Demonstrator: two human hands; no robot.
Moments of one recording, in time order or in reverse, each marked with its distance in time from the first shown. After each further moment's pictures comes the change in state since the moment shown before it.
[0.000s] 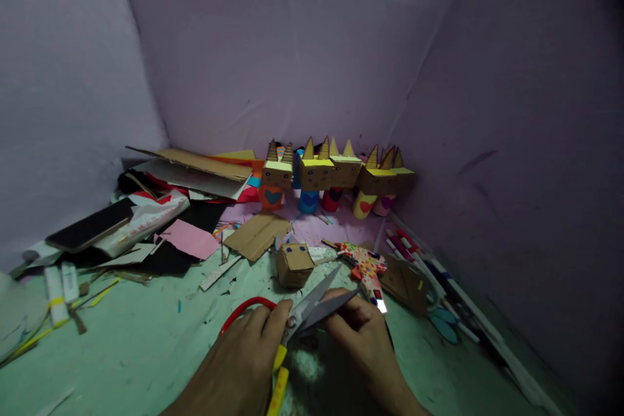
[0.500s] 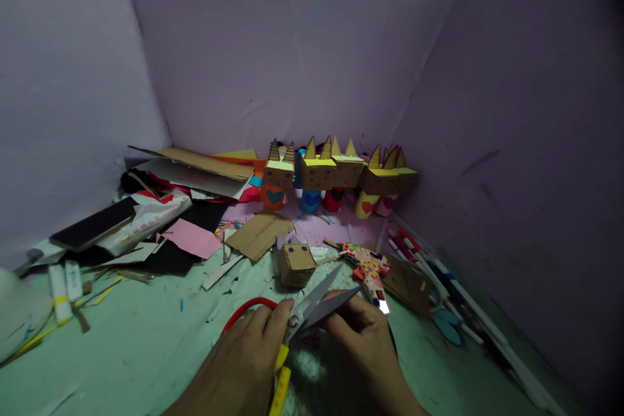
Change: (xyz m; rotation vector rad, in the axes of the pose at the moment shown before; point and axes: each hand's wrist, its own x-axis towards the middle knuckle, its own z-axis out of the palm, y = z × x) left_hand 0.001 0.007 -0.007 -0.059 0.001 -0.020; right_hand 0.001 0.002 0.003 -0.033 0.030 -0.051
